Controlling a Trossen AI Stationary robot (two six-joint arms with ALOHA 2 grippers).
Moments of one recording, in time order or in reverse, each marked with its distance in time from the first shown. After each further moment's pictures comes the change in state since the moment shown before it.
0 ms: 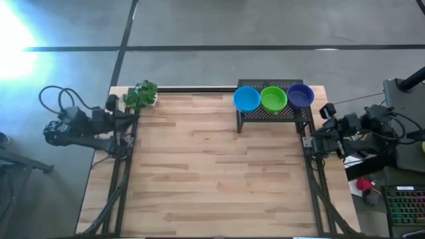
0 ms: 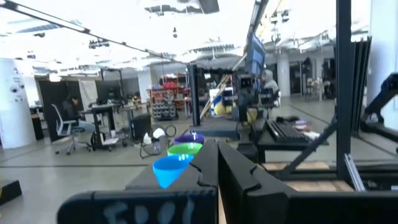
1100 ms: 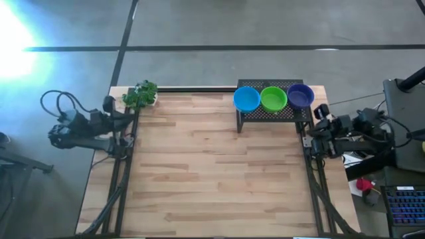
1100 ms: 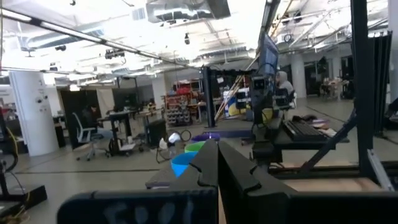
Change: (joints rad) left arm 0.000 -0.189 -0.079 -0.031 -0.048 0.060; right arm 0.000 -0.047 -0.134 0.151 0.052 -0.005
